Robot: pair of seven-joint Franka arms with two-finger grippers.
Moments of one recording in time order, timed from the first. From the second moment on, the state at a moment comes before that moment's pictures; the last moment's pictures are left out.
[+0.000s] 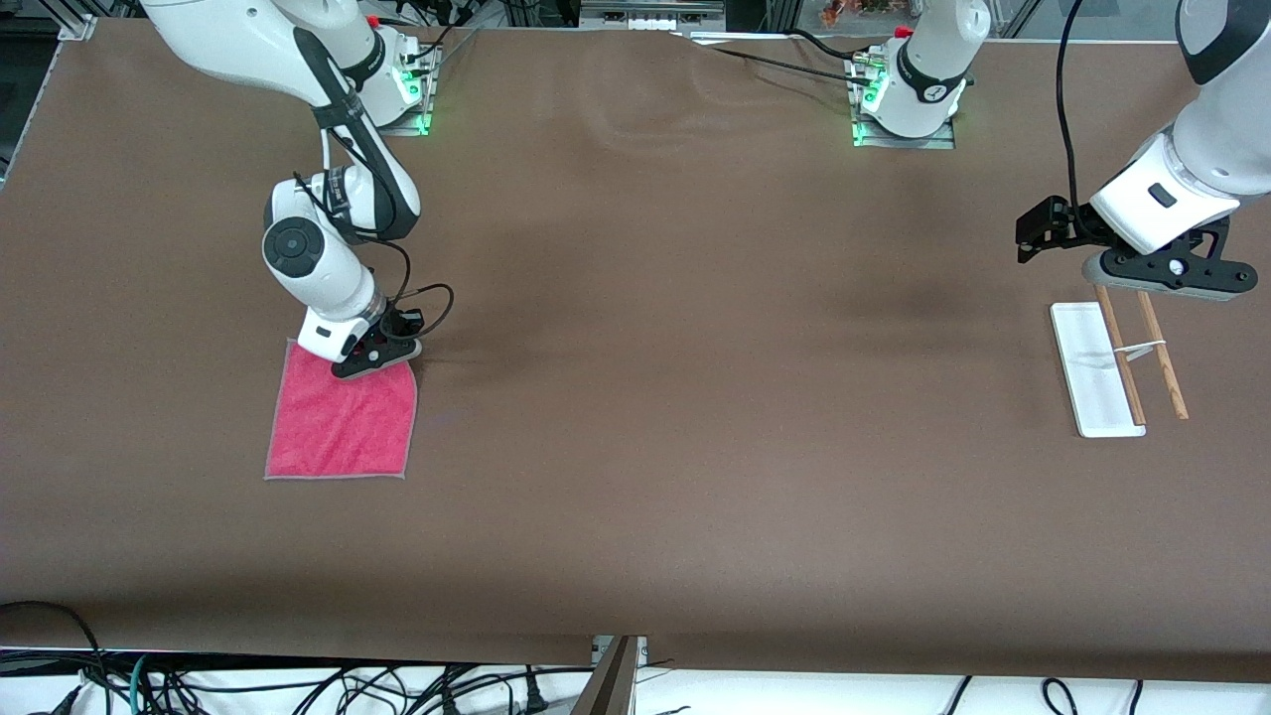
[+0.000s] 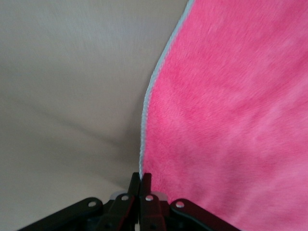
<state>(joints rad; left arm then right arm) 0.02 0.00 -0.12 -1.70 0.04 1.63 0.05 0.30 0.36 -0.05 -2.19 -0.02 2.54 -0.12</state>
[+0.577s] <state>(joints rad) 0.02 0.00 -0.12 -1.70 0.04 1.63 0.05 0.32 0.31 -0.04 -1.58 0.04 1.73 -0.08</state>
